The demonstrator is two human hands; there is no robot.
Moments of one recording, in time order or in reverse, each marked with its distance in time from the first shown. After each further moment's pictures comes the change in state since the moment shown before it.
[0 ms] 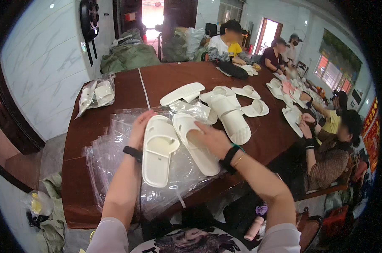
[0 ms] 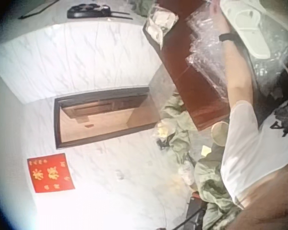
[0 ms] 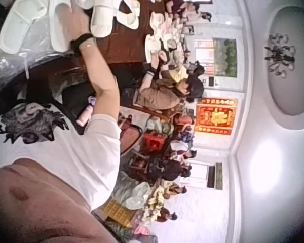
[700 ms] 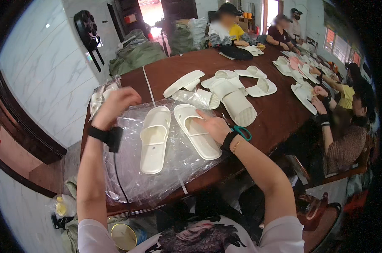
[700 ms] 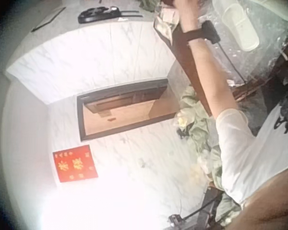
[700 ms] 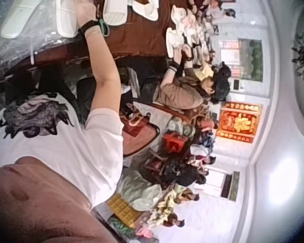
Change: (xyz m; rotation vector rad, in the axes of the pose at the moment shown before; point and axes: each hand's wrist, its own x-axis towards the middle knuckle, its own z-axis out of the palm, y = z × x) left_hand -0.042 0.177 0.116 1.500 -0.285 0.200; right_hand -0.009 0.026 0.018 -0.254 0.130 -0.320
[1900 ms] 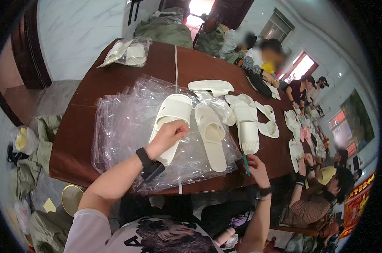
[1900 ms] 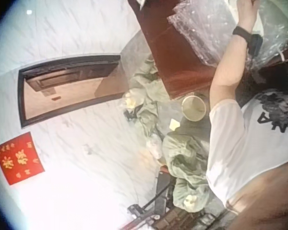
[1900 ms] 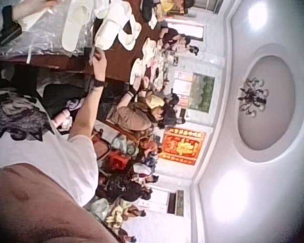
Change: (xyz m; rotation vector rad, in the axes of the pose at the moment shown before) left_hand -0.081 -0.039 0.195 -0.576 0.364 0.018; right_hand -0.122 0.049 -0.070 0.801 -0.122 0.714
